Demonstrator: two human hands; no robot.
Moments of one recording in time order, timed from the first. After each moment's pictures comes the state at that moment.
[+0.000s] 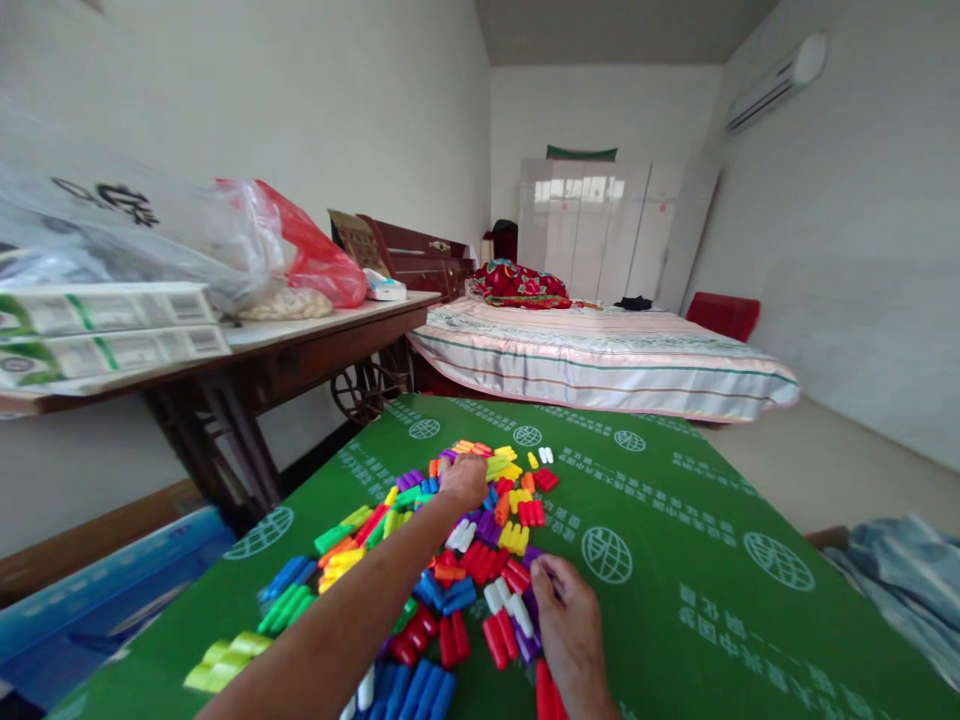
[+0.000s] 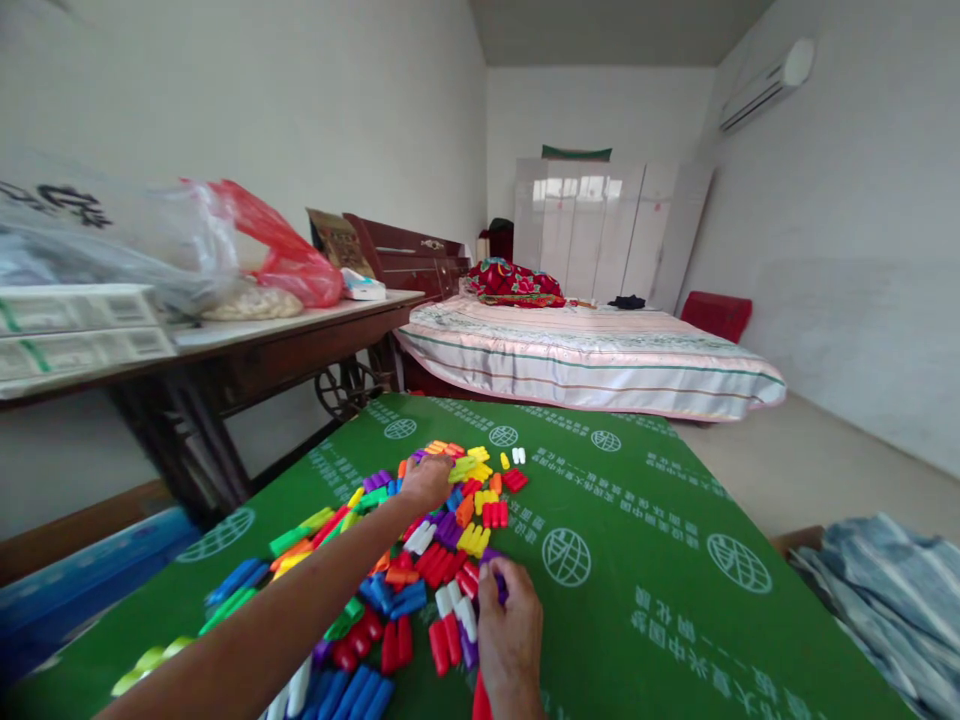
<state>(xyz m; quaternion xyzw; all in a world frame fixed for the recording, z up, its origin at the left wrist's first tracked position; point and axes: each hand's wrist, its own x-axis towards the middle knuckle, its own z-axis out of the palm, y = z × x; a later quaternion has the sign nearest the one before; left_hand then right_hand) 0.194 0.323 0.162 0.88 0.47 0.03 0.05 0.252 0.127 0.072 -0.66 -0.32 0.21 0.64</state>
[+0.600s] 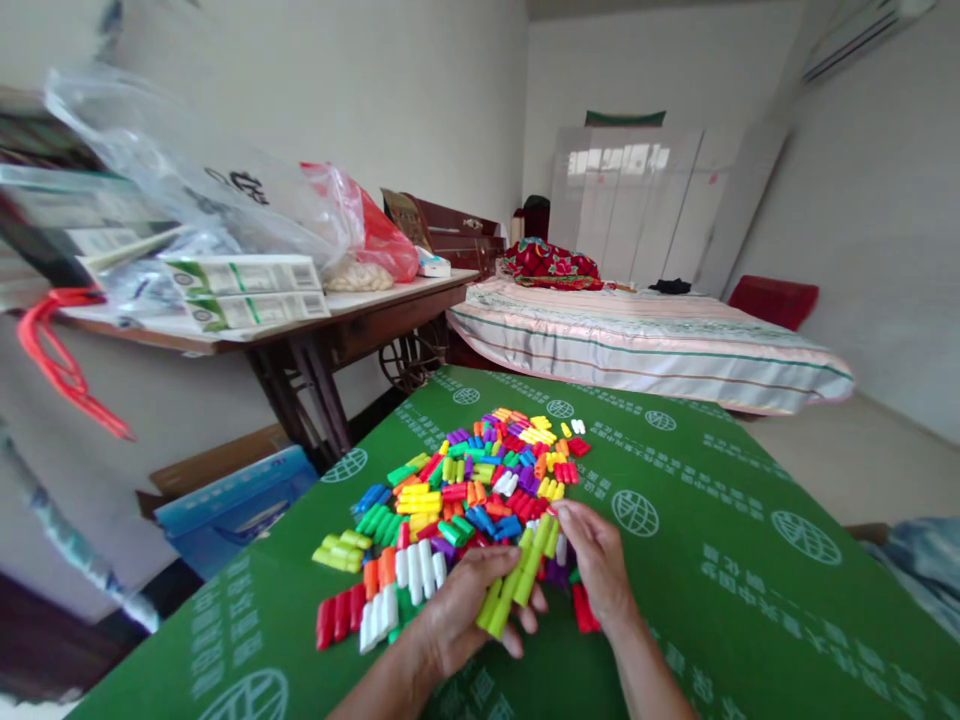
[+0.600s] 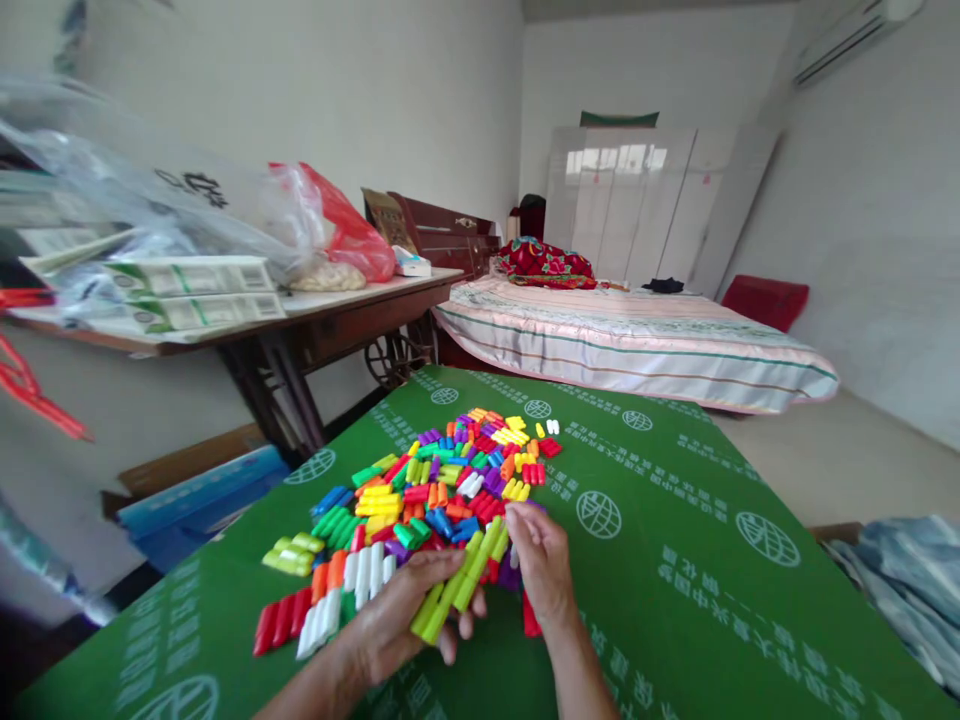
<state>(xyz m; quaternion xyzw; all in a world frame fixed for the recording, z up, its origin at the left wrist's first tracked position) 0.080 0.143 0.137 0.43 0.33 0.18 0.82 0.237 0.102 0.118 -0.52 -0.37 0.34 0.69</state>
